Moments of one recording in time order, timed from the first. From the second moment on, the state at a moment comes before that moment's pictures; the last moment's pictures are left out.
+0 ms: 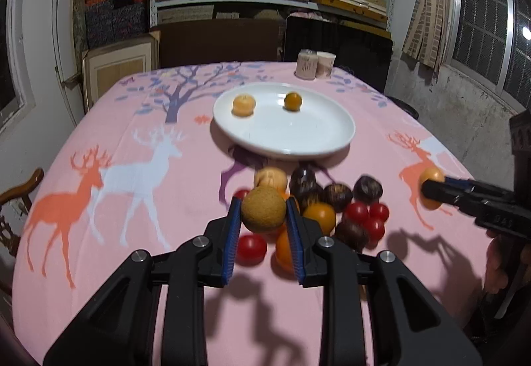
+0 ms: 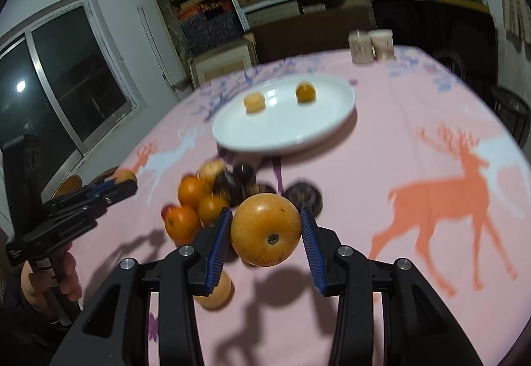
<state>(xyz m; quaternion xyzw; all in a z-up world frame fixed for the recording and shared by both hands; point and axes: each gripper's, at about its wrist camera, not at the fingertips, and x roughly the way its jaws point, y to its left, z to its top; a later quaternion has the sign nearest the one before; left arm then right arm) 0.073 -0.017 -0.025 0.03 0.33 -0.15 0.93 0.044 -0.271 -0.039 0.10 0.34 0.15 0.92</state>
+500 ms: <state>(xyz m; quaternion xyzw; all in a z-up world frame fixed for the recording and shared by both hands) 0.246 -0.070 -0.016 0.03 0.39 -0.18 0.90 0.200 -0.288 0.014 0.11 0.36 0.12 0.92</state>
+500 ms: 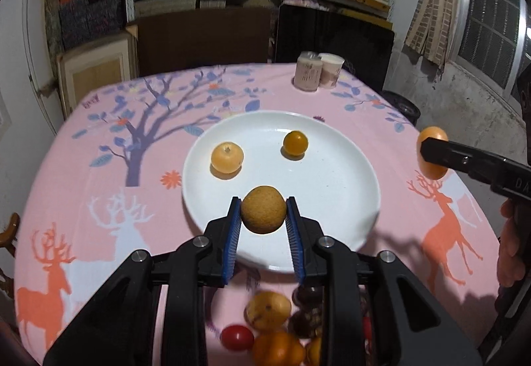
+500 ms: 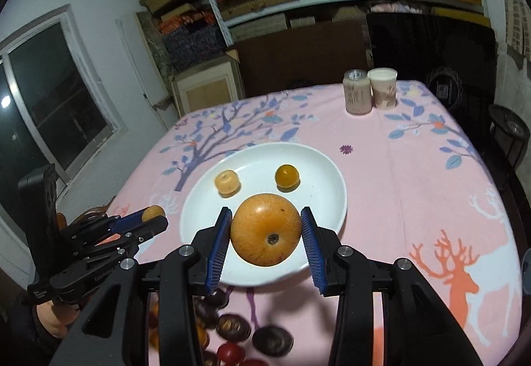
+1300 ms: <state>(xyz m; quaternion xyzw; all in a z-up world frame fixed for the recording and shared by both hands) 0.284 -0.064 -0.037 0.03 0.39 -0.14 0.91 0.275 -0.280 -0.022 0.10 0.36 0.09 0.92</state>
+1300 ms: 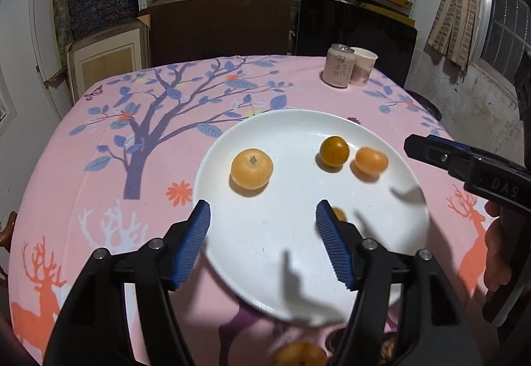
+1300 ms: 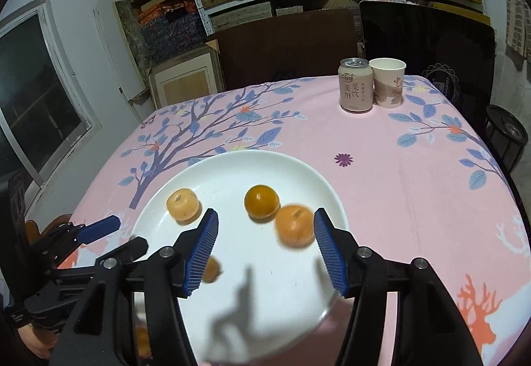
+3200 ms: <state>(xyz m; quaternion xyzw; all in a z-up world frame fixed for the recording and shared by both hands) 0.078 -0.067 -0.089 0.08 0.39 -0.14 0.91 0.016 -0.236 -0.092 0.04 0.36 0.19 0.91</state>
